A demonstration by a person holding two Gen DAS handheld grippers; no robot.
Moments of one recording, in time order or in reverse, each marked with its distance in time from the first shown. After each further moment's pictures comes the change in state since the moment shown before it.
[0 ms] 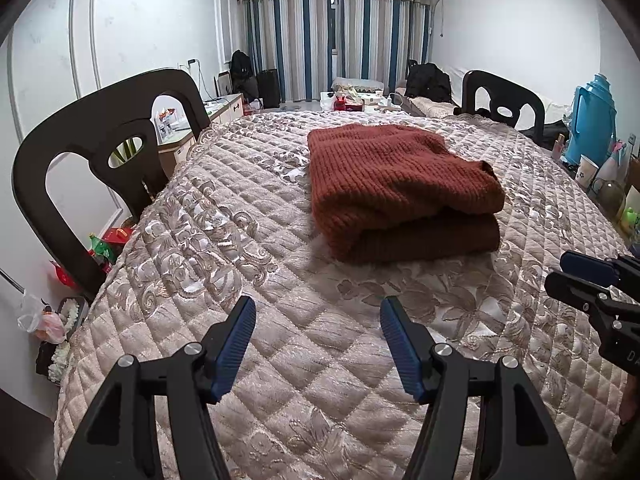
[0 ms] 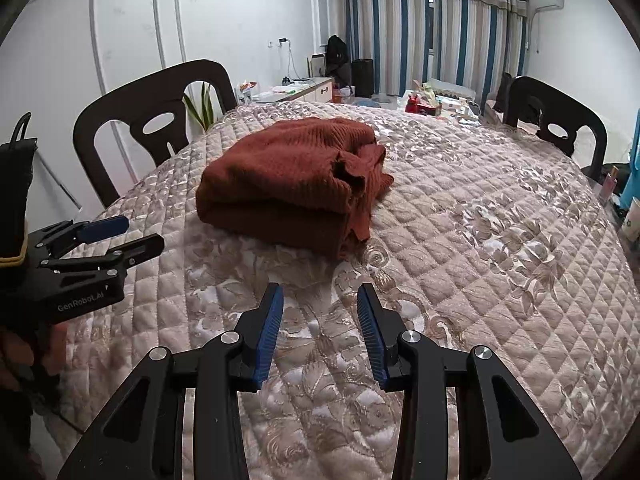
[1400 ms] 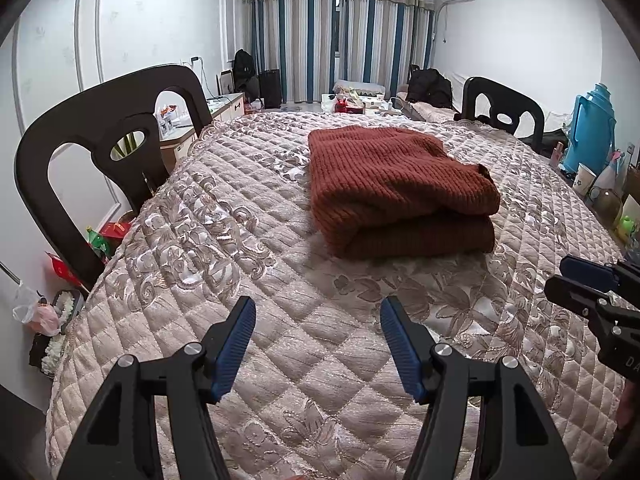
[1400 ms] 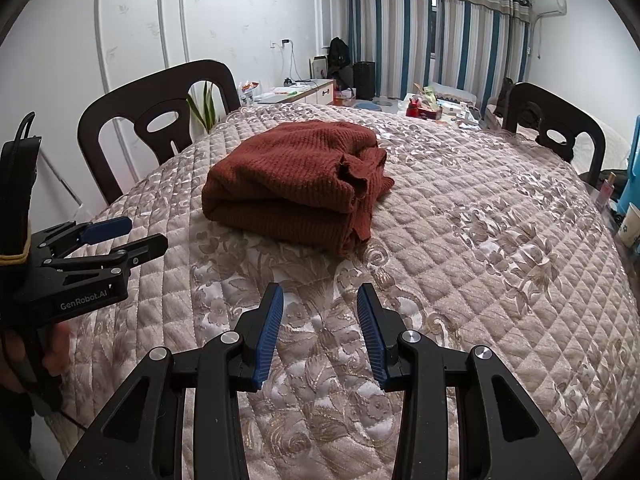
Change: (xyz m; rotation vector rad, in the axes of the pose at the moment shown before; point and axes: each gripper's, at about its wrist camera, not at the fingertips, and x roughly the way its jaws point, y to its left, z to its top) left arm -0.003 0.002 -0.004 -0.029 -0.006 -0.013; right arm -0.005 0.003 -0.001 -0.012 -0.004 -0.007
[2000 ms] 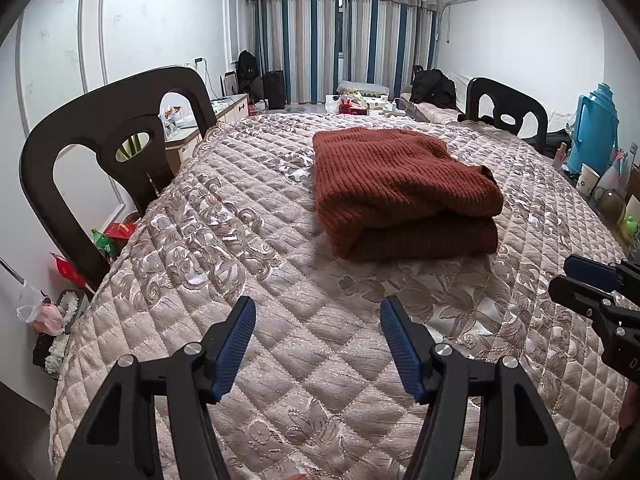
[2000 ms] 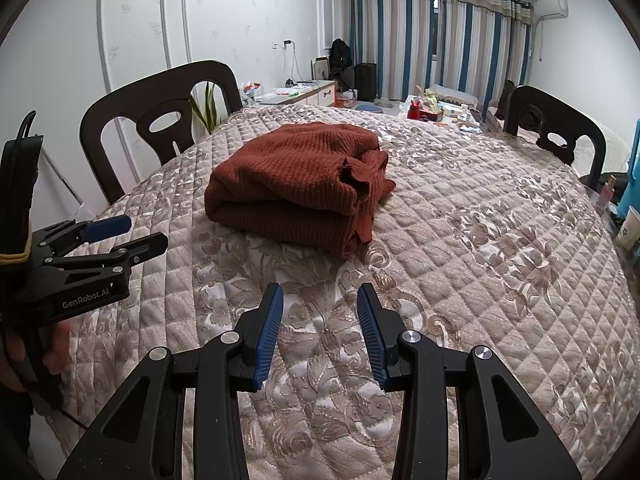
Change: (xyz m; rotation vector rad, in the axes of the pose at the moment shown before) left arm -0.002 0.001 0.000 -0.003 -0.002 0.019; right arm -0.002 0.002 0.001 -0.007 -0.002 0.002
